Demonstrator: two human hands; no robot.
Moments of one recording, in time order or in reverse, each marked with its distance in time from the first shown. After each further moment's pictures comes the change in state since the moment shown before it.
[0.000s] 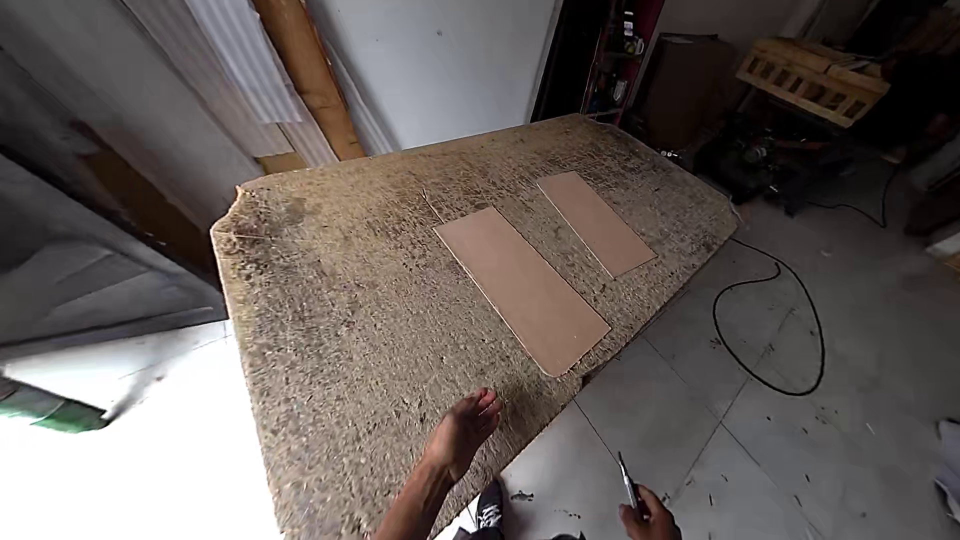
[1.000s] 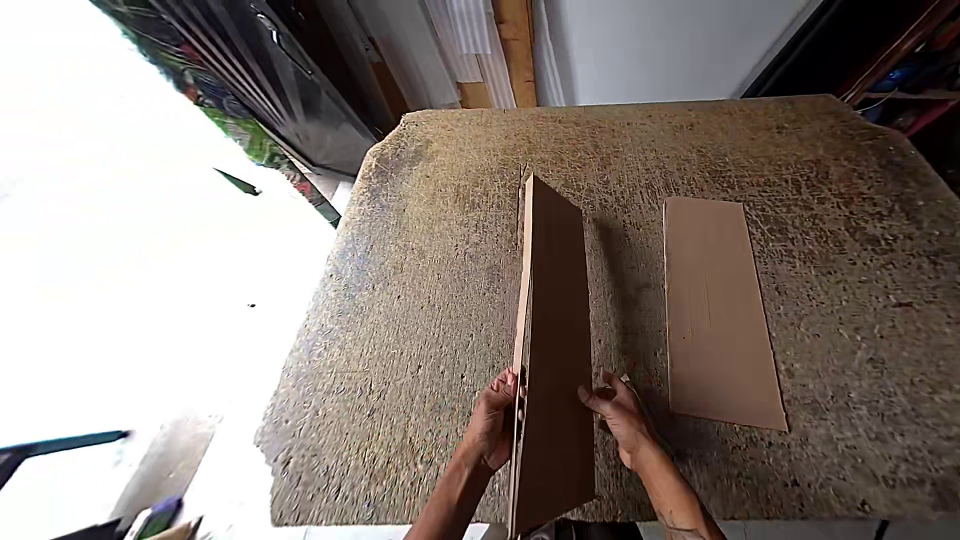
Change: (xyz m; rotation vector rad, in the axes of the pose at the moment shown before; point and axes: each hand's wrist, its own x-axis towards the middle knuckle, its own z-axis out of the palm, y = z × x) left_hand 0.130 0.034 0.236 -0.437 0.148 0.507; right_hand 0.397 -0.326 0.009 0.064 -0.912 -0.008
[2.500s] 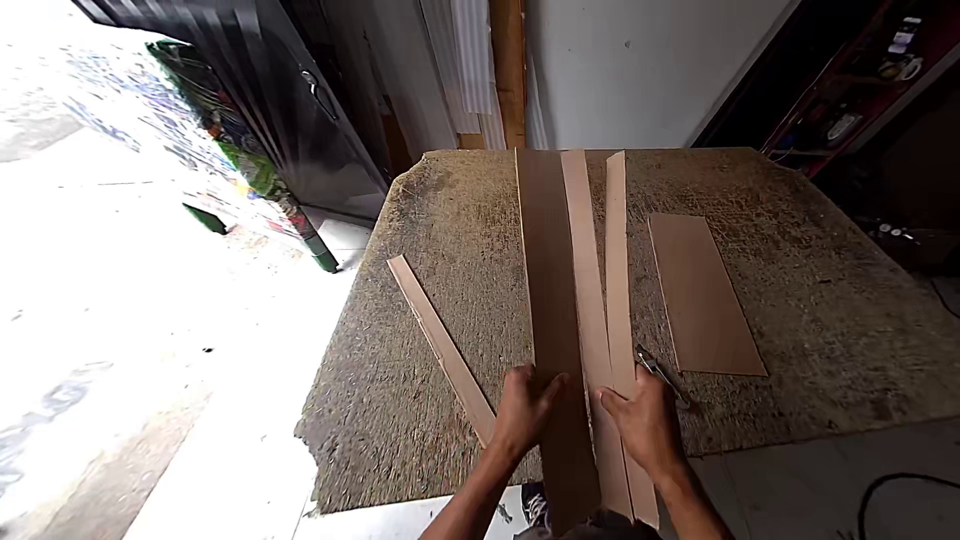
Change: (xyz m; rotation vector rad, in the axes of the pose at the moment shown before) left_hand -0.097 0.055 -0.014 1.131 -0.112 0.406; right_hand -0.172 -0.013 0.096 -0.529 0.427 -0.630
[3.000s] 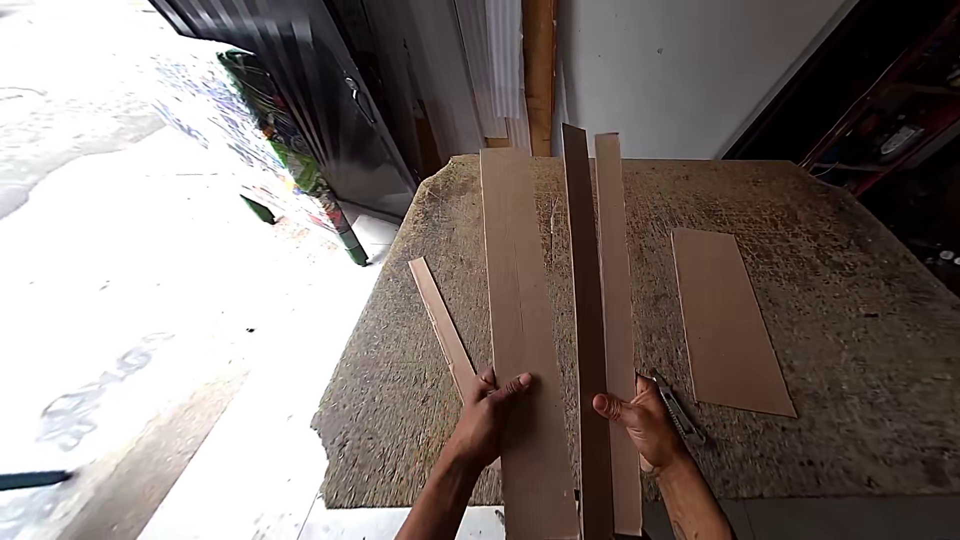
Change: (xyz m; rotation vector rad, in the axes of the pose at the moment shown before) left_hand 0.002 0.004 -0.047 -0.745 0.103 -0.141; right_hand 0.045 0.016 0.006 0.940 -0.367 0.042
